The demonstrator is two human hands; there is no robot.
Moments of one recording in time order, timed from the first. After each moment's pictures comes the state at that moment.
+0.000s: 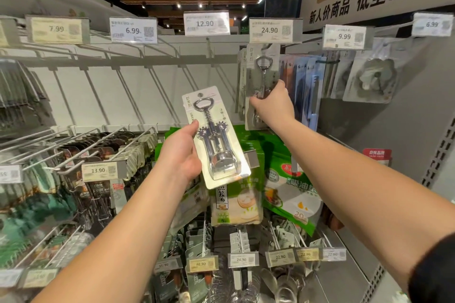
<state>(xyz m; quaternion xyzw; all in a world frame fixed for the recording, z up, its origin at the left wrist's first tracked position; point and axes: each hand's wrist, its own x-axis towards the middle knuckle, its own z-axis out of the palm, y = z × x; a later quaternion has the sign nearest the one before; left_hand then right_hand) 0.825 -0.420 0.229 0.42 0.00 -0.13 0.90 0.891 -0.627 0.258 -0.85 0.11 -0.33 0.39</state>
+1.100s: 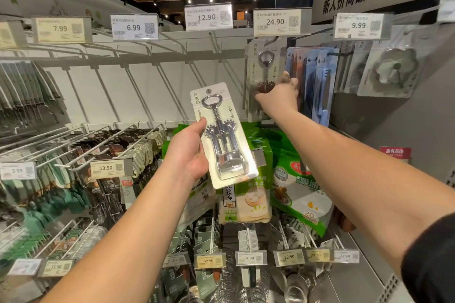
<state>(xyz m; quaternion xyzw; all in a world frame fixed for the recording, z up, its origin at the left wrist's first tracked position) 0.819 -0.429 0.233 0.44 0.00 -0.12 0.89 0.923 -0.634 0.259 -0.88 0.14 -0.28 0.35</state>
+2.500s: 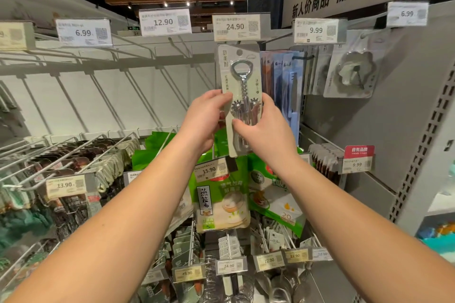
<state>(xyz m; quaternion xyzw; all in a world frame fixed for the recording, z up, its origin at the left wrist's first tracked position) 0.862 -0.512 0.261 0.66 -0.17 0.01 0.73 0.810 -0.634 0.229 -0.86 0.03 -0.35 0.38</state>
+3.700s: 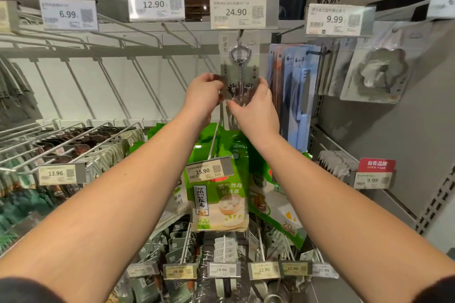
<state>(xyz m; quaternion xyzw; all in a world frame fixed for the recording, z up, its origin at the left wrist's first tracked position) 0.933 -0.537 0.271 0.71 -0.11 0.12 0.69 0.898 -0.649 0.236 -0.86 0.04 -0.34 0.39</state>
